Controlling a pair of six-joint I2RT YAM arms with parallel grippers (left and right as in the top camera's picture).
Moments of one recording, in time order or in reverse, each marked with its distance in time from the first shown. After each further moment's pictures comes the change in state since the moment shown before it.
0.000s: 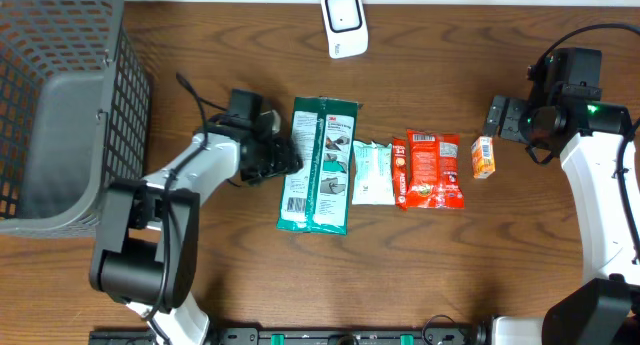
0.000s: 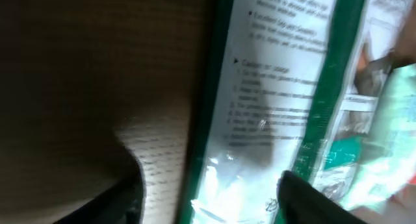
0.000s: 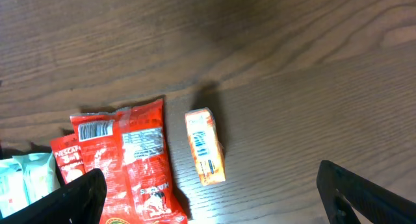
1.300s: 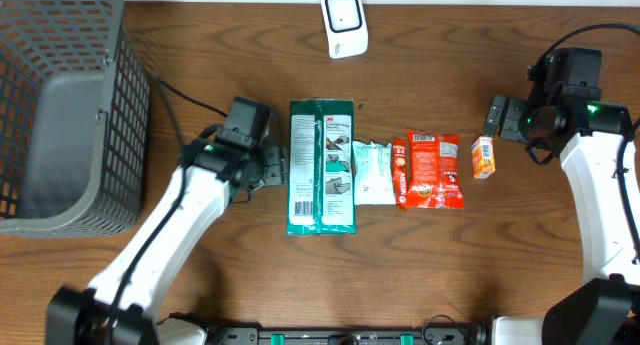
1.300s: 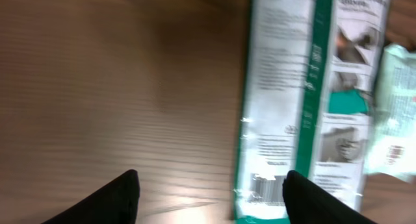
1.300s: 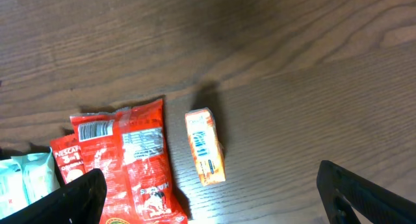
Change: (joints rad) left arm -0.105 -0.407 -0.013 -0.294 -0.409 -0.034; right arm 0.000 0.000 0.000 0.000 0.000 0.000
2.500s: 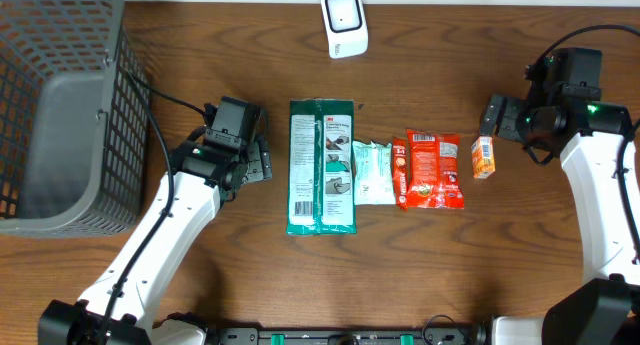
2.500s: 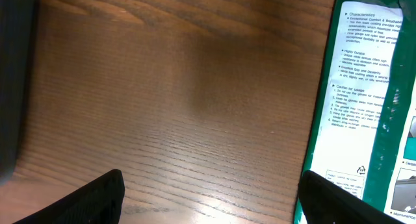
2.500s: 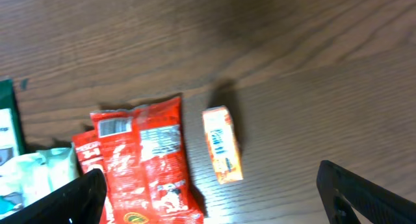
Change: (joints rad) left arm 0.029 -0.019 0.000 -0.011 -0.193 -0.005; right arm 0.000 0.000 0.000 0.000 -0.072 0.020
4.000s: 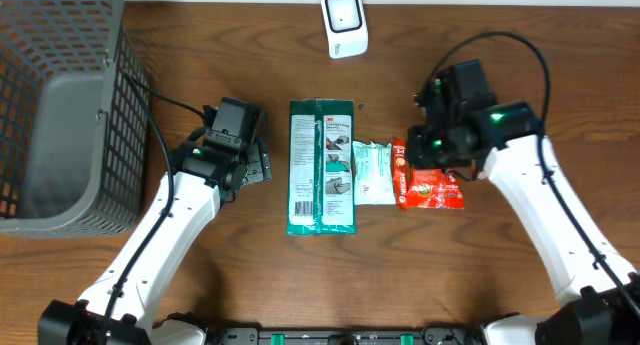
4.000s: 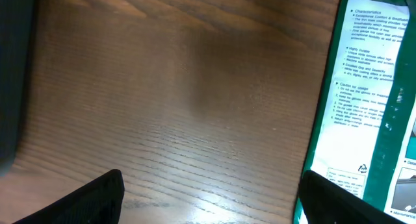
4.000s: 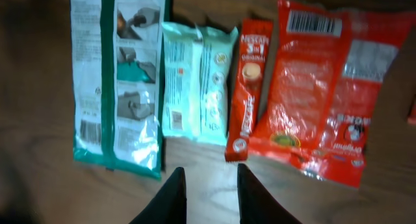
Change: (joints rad) left arm 0.000 0.000 0.000 -0.015 0.000 -0.023; right arm 0.436 0.000 0.000 -0.130 -0.112 0.111
